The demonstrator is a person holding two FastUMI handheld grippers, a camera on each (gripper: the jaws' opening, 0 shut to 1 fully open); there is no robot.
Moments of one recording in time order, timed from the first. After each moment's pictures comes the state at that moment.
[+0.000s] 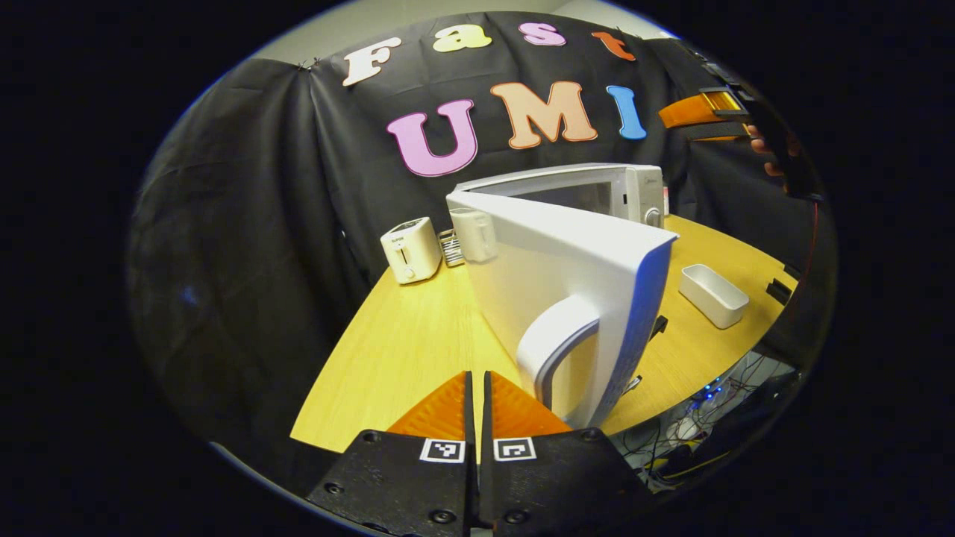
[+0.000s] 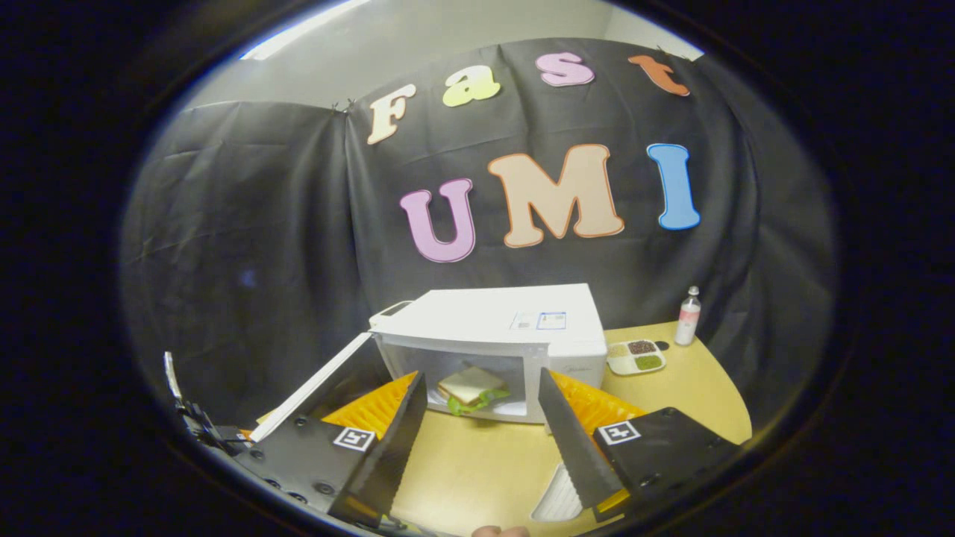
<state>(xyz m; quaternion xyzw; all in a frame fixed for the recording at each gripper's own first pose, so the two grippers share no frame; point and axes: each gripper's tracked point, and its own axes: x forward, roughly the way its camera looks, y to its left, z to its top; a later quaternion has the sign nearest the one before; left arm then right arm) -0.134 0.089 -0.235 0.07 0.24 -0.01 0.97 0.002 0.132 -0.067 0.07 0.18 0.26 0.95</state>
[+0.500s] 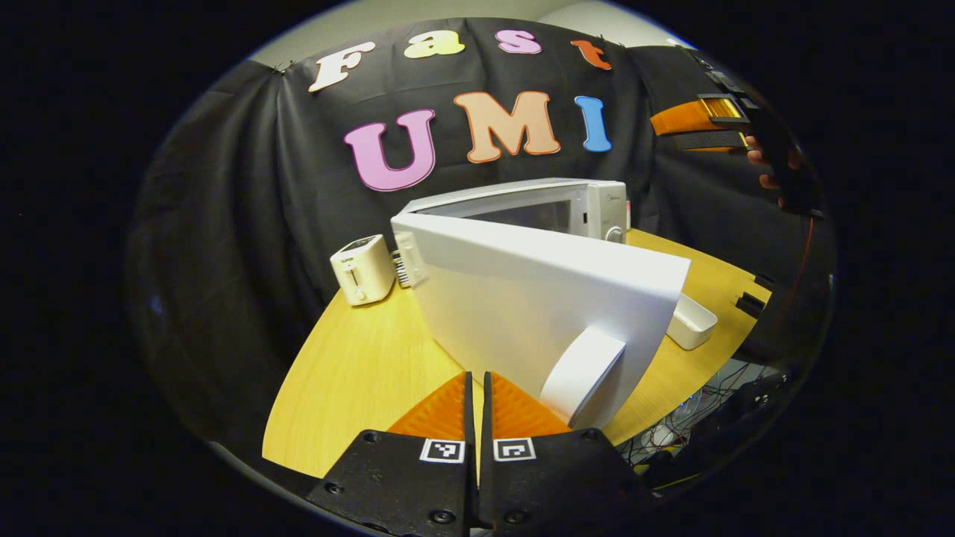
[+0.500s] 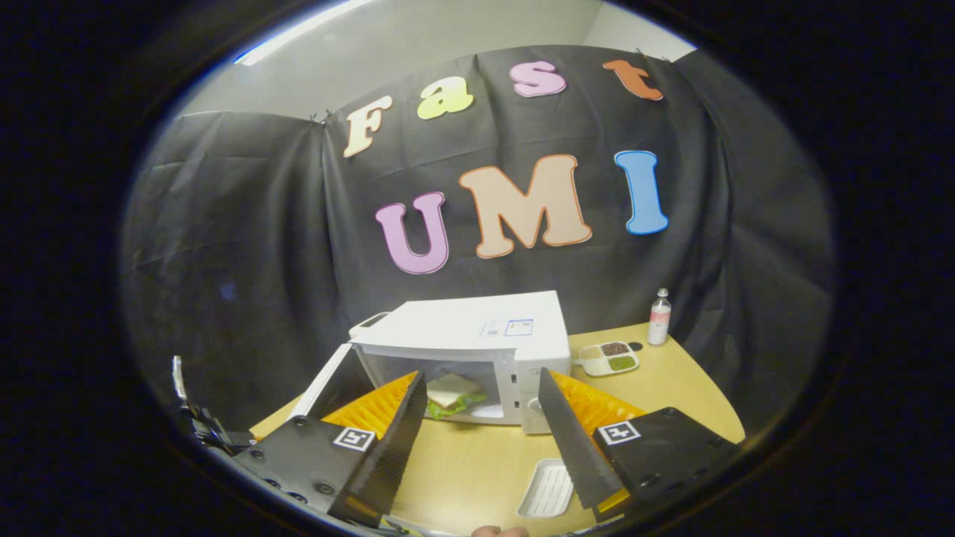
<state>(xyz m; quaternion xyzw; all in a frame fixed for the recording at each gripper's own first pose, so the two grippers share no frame) -0.095 0.036 -0.219 0.07 0.21 -0.10 0.97 0.004 0.096 -0.052 0.09 0.16 0.21 0.96</state>
